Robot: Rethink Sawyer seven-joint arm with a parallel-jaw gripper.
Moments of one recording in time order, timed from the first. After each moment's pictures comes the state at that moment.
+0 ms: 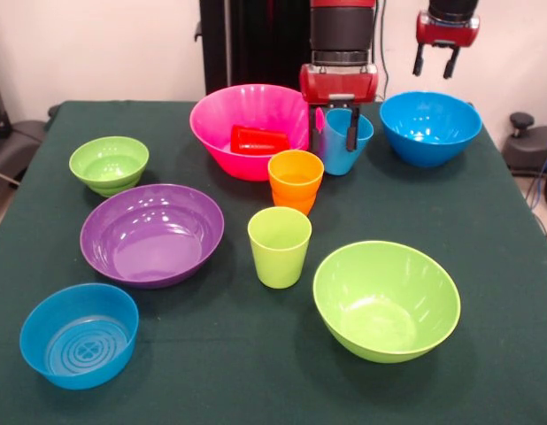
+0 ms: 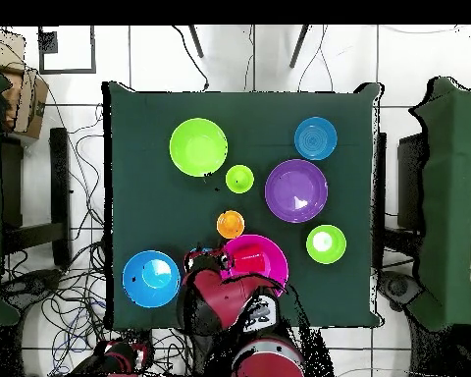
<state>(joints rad) -0.09 -0.56 -0.11 2.03 -0.47 -0.32 1.98</state>
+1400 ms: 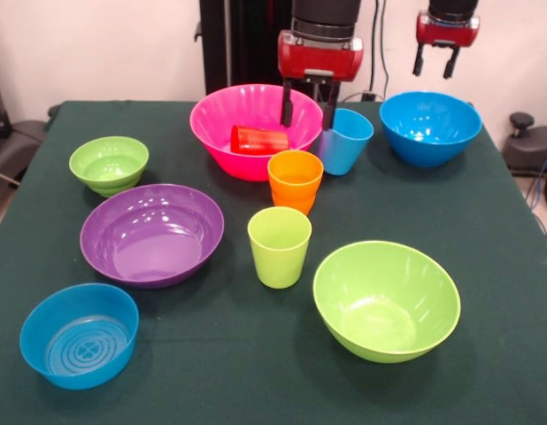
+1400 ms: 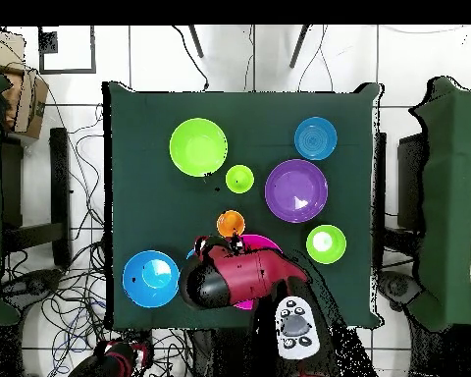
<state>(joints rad) -0.23 -0.77 0.04 1.98 -0.44 0.15 1.98</state>
